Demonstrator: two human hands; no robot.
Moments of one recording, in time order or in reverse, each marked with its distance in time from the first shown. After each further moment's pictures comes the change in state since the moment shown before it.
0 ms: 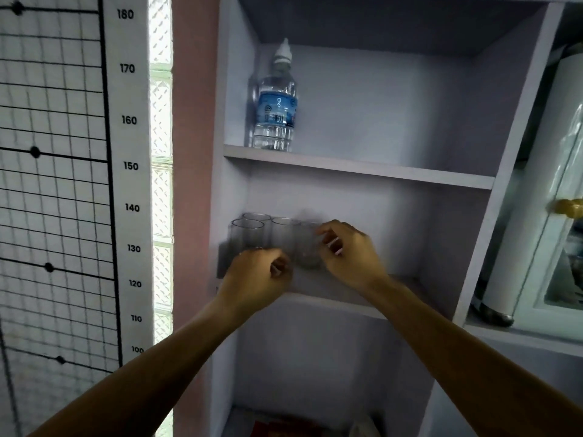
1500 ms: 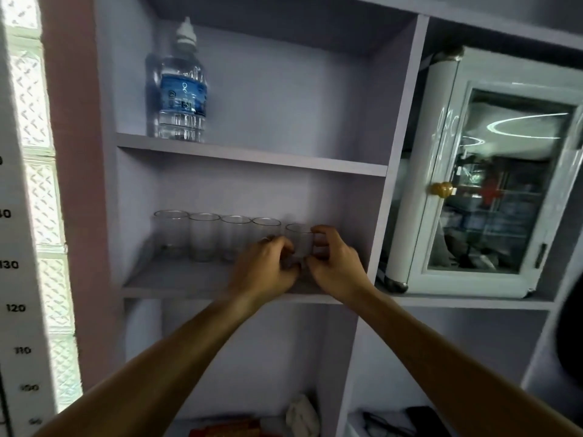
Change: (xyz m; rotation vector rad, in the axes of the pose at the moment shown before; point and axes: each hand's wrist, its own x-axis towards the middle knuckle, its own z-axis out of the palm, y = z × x) left_hand 0.036 0.088 0.089 -0.155 -0.081 0.076; right_hand -0.062 0.037 -0.072 0.066 0.050 0.380
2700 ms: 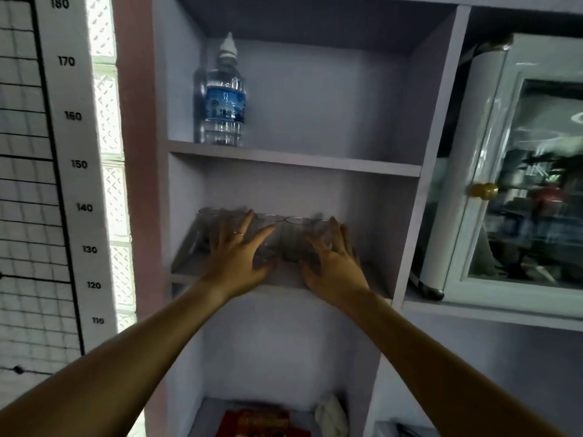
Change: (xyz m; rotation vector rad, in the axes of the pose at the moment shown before) left_hand -0.021 -0.067 -0.060 0.509 -0.087 -0.083; right_hand 0.013 0.001 0.045 -0.459 -0.160 -0.189
